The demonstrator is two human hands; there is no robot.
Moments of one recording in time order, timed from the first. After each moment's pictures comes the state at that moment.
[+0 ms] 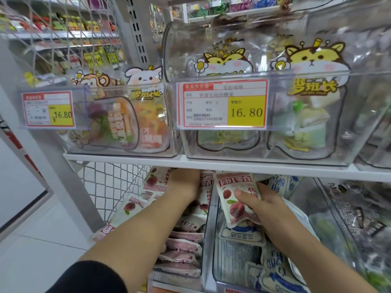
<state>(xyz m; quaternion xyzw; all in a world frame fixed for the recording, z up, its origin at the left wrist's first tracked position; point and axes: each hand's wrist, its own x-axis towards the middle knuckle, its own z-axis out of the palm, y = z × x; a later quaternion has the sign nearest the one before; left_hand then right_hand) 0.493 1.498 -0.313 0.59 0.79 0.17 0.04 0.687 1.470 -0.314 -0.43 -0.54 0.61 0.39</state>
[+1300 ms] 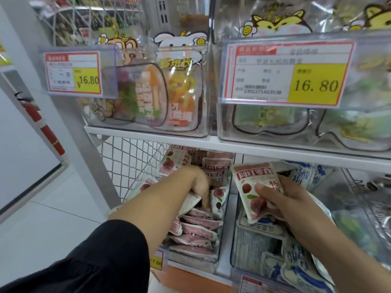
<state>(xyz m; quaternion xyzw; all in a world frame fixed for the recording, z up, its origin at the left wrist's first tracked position) 0.471 1.505 -0.314 0.64 0.65 -0.23 0.35 0.689 1.466 -0.321 -0.44 -0.59 0.57 0.36</state>
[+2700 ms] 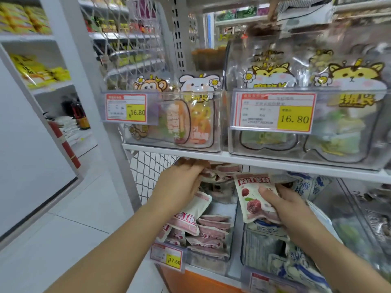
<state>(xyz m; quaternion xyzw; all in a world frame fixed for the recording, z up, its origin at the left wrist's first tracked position) 0.441 1.393 -0.268 0.73 0.63 0.22 -0.18 0.676 1.456 -0.308 -0.46 -0.54 0.60 0.36</state>
